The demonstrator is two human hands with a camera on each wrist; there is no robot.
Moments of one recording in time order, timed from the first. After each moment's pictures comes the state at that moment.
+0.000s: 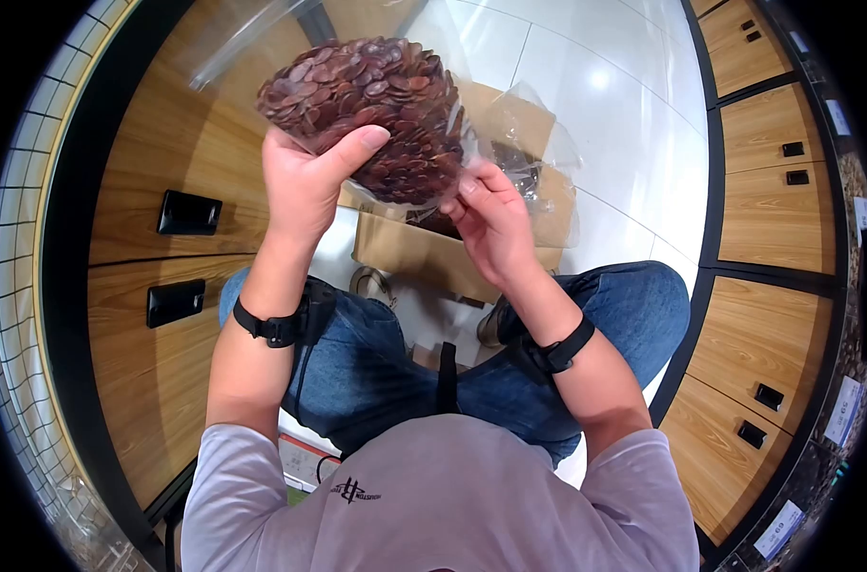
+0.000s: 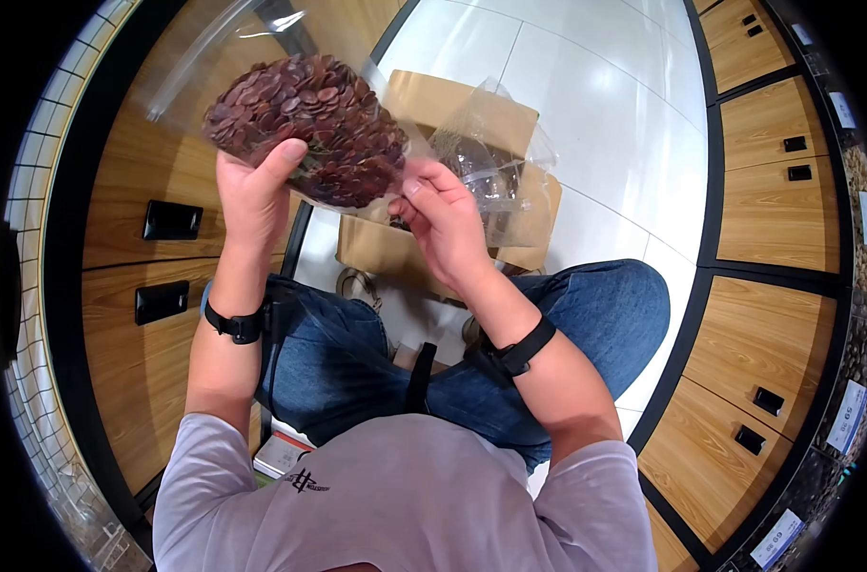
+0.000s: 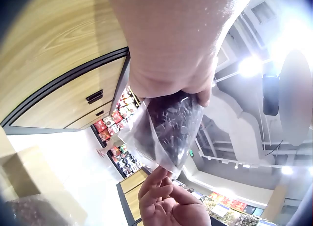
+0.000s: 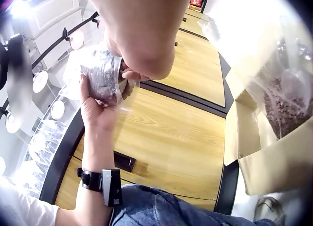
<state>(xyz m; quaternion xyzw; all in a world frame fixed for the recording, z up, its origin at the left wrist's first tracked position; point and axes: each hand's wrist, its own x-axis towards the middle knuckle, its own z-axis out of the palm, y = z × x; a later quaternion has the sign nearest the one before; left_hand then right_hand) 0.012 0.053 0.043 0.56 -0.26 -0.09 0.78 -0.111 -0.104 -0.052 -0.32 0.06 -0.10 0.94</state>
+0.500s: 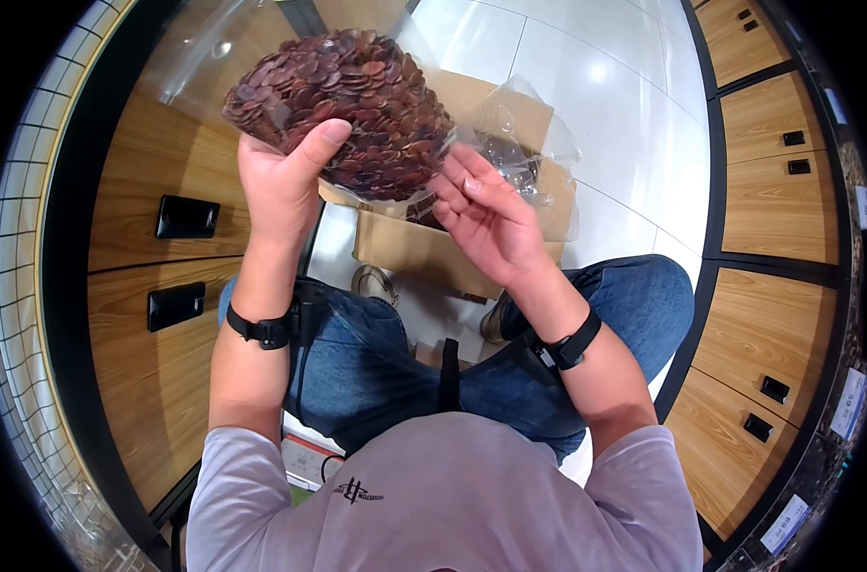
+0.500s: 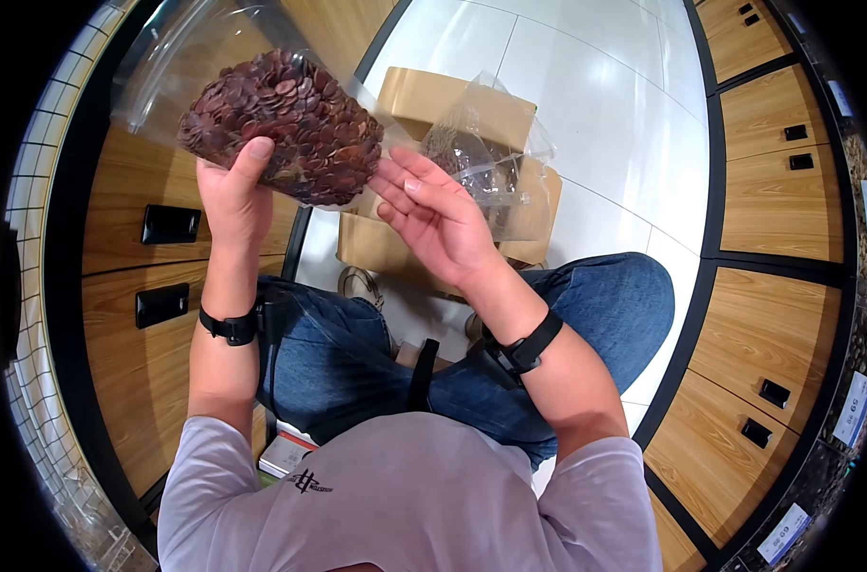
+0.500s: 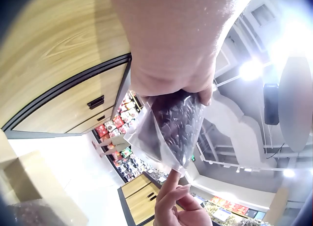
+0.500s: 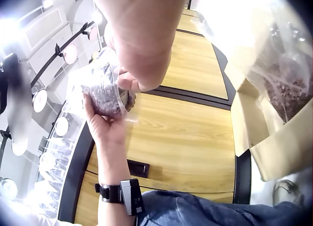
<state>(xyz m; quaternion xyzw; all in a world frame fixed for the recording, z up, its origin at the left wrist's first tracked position) 0.018 0.064 0.041 0.56 -0.26 -0.07 0.79 -0.119 -0.113 -0.031 -0.19 0.07 0.00 0.98</state>
